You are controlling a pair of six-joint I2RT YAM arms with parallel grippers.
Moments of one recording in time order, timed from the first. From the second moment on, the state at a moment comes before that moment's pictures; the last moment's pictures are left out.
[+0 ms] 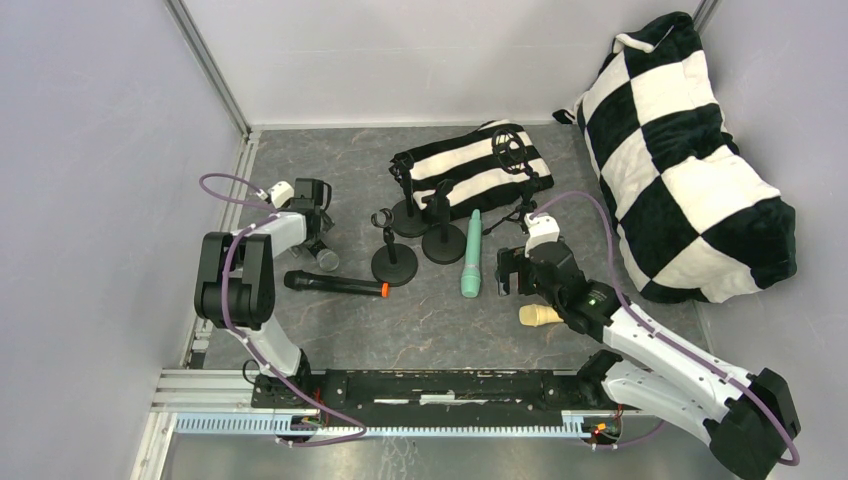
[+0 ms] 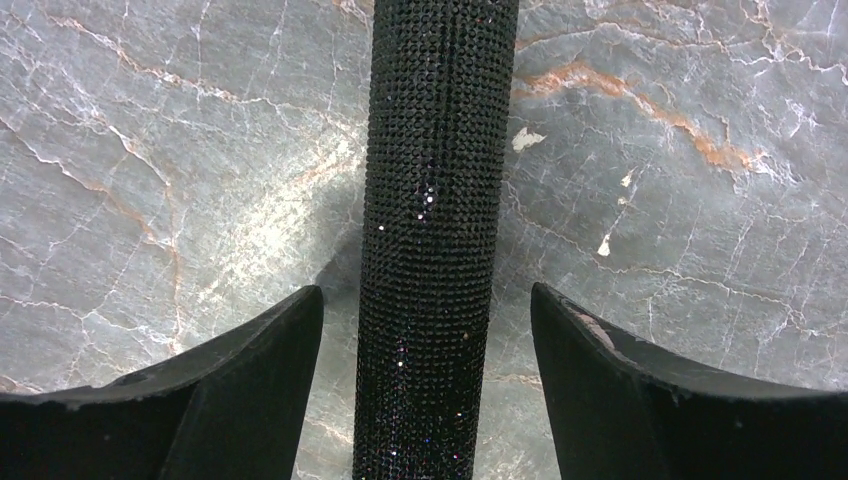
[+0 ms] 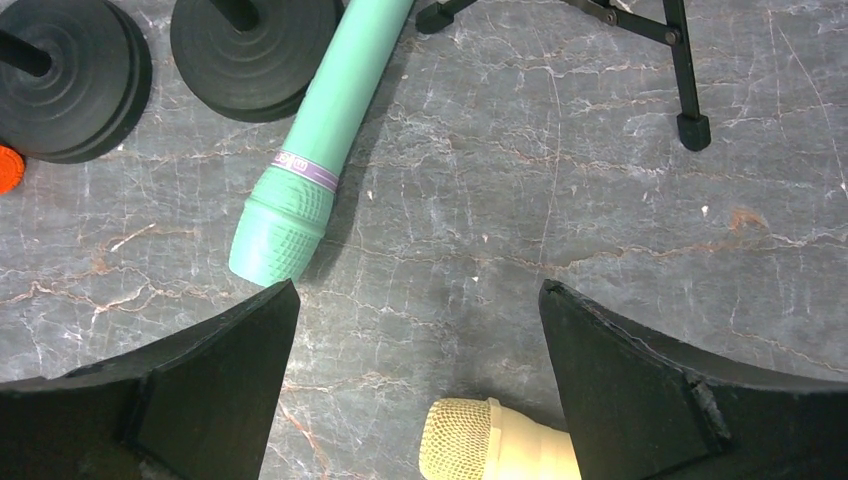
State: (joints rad) left arm -0.07 1.72 0.94 -0.26 -0.48 -0.76; right arm 0.71 0.88 0.54 -0.28 0.30 0.33
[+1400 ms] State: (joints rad) left arm -0.07 0.68 0.89 0.00 0.28 -0.65; right arm 0.71 0.78 0.82 -0.02 -0.18 0.23
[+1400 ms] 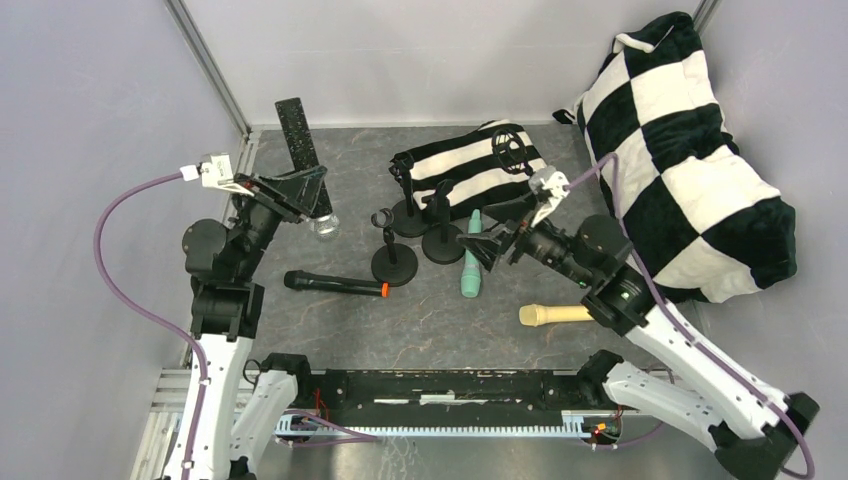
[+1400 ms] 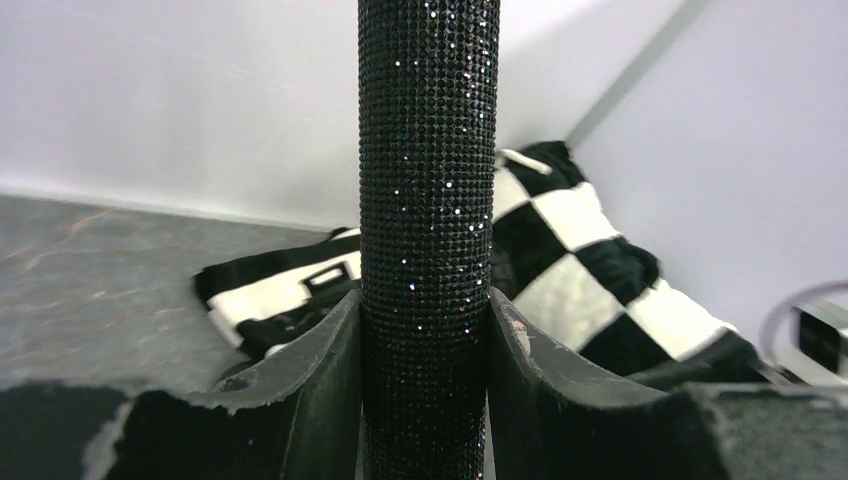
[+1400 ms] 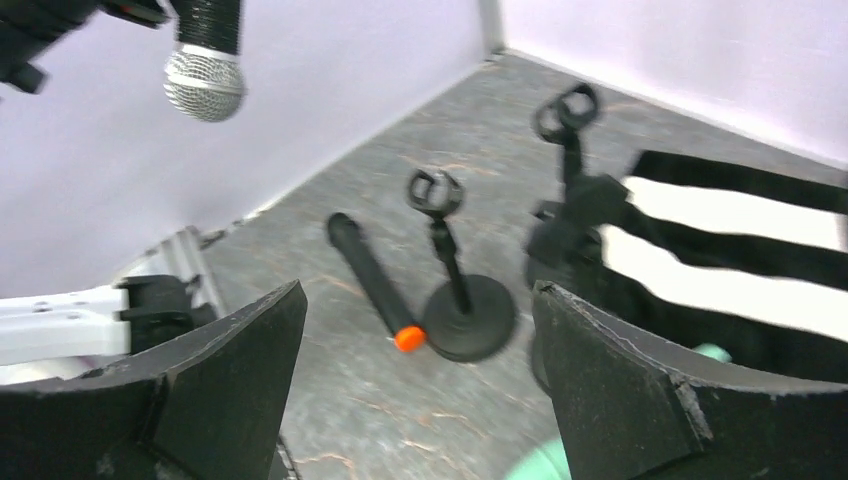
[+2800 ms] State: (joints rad) left arm -0.08 0.54 0.70 0.50 0.69 -0.93; right arm 1.14 1.46 1.27 0.41 -0.18 0.47
